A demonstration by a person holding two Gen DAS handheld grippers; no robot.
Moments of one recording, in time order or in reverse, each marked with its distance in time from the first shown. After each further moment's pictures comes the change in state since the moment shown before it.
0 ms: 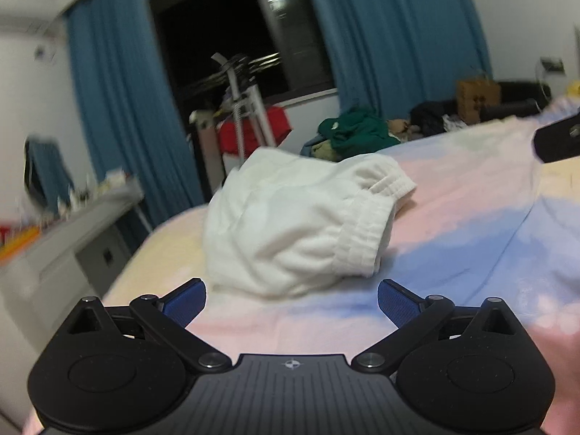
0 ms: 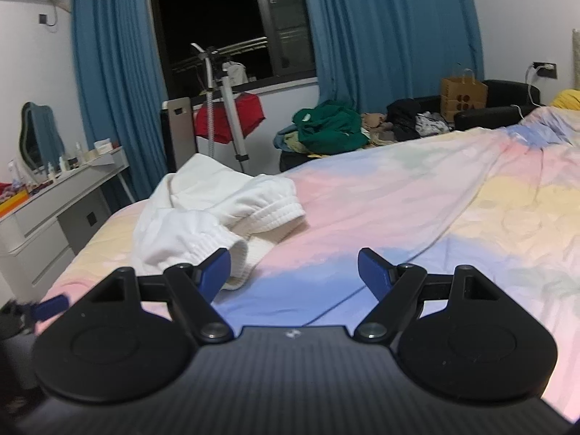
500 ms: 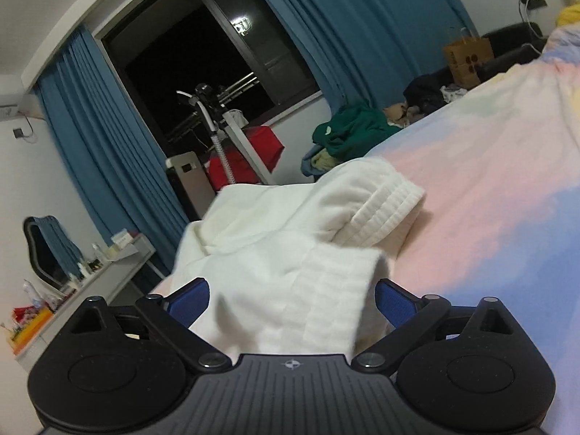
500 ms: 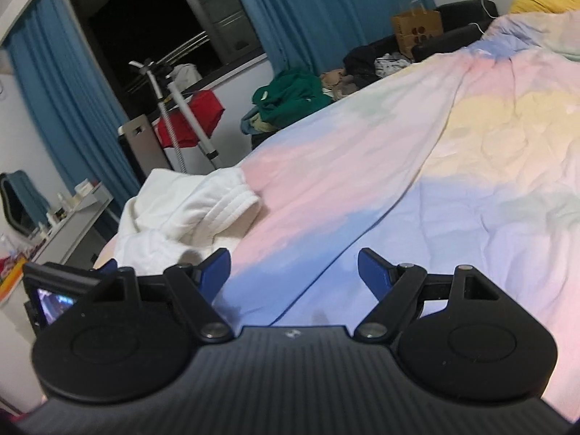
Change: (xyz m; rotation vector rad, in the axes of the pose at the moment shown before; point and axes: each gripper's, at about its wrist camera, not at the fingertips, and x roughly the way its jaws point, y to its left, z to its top) left arm 0.137 -0.084 0.039 0.209 -0.040 0.099; right arm 0.045 -0.077 -0.009 0.296 0.087 0.003
